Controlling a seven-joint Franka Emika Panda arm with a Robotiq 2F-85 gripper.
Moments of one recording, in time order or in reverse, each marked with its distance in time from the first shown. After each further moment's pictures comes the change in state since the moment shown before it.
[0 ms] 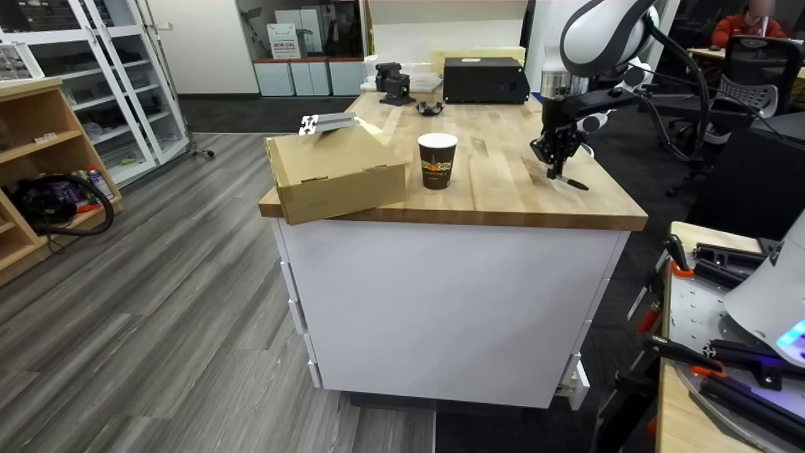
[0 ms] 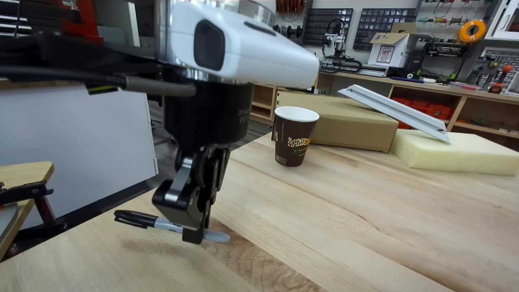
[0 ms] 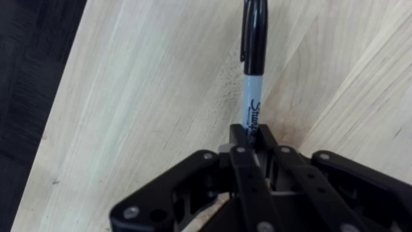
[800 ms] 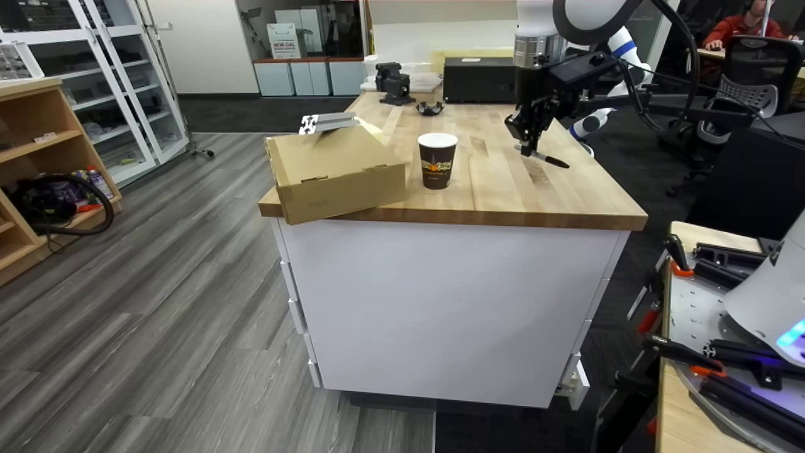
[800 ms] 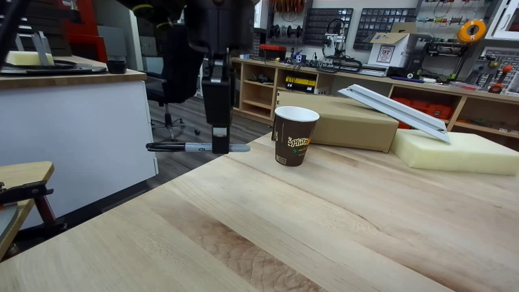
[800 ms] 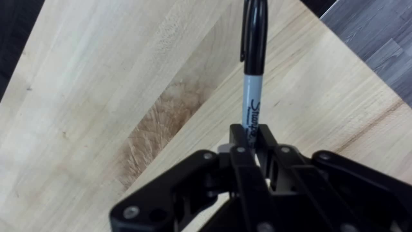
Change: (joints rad) arm 0.057 -0.113 0.162 0.059 -0.134 -0.095 0.095
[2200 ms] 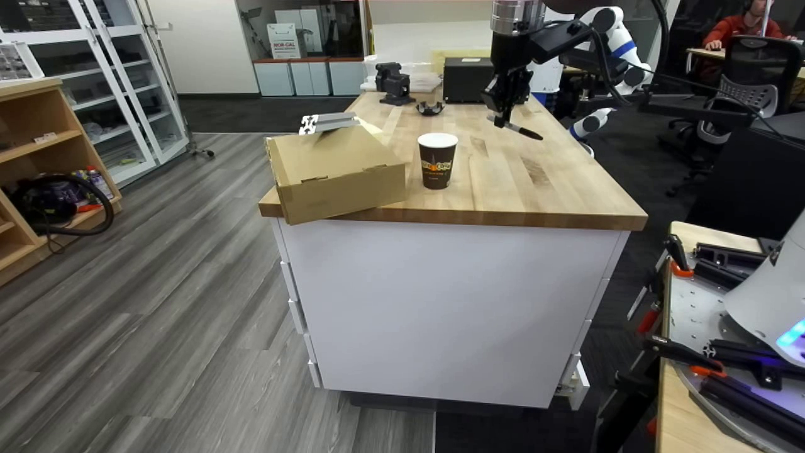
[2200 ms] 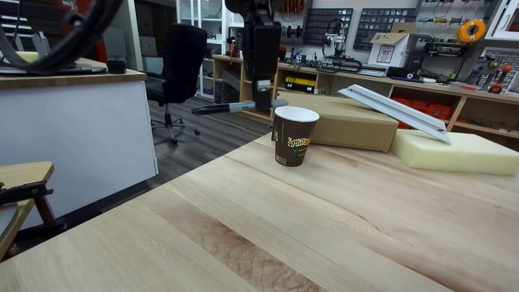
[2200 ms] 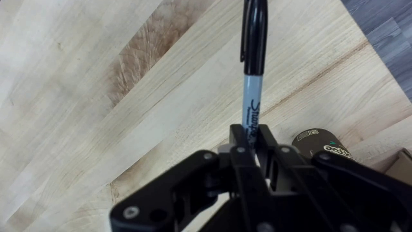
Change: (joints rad) arm 0.024 0.014 0.029 0.141 -0.055 -0.022 -0.053
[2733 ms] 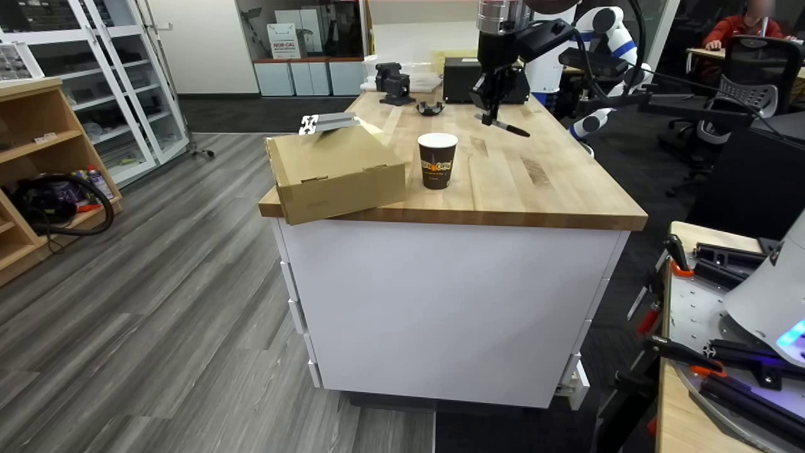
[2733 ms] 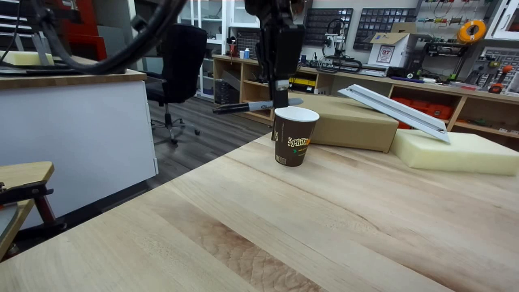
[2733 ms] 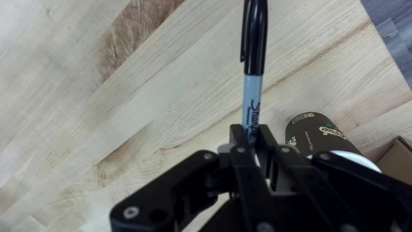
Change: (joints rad) arm 0.003 0.072 -0.001 0.084 0.007 0.000 -0.059
